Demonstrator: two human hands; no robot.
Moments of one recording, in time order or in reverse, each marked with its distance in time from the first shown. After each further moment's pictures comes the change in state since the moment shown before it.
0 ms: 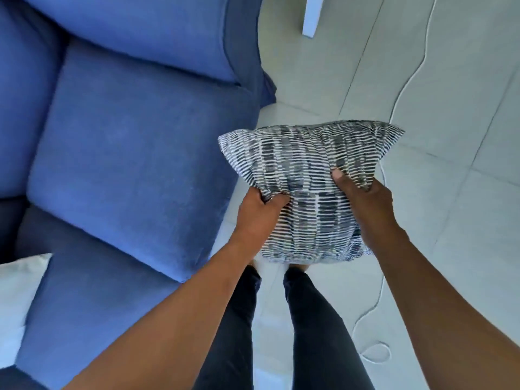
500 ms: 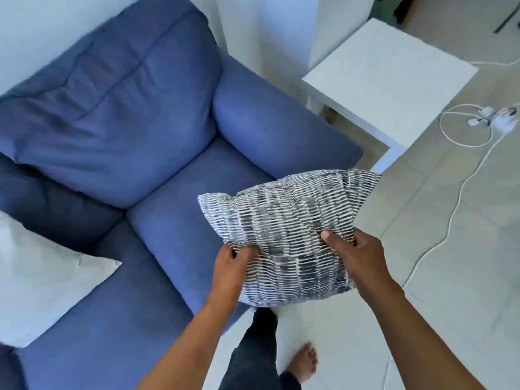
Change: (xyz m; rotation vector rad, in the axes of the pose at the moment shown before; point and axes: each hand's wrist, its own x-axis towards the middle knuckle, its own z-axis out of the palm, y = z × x) left_hand -0.103 0.085 -0.208 -0.542 0.323 0.162; right_hand -0.114 -0.218 0.134 -0.264 -0.344 -0.349
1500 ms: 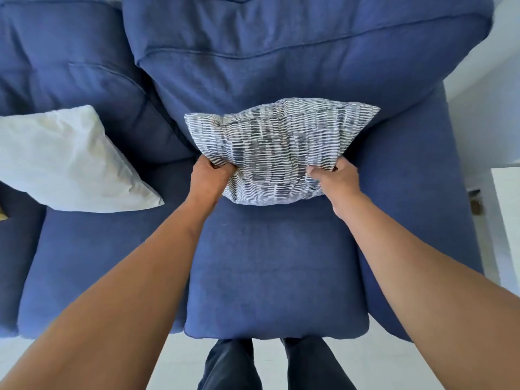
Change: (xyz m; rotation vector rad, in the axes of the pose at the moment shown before) left_hand 0.264 0.098 -0.230 -0.199 0.689 -0.076; right_hand 0.270 -0.153 0.407 -0.462 -0.600 -0.108
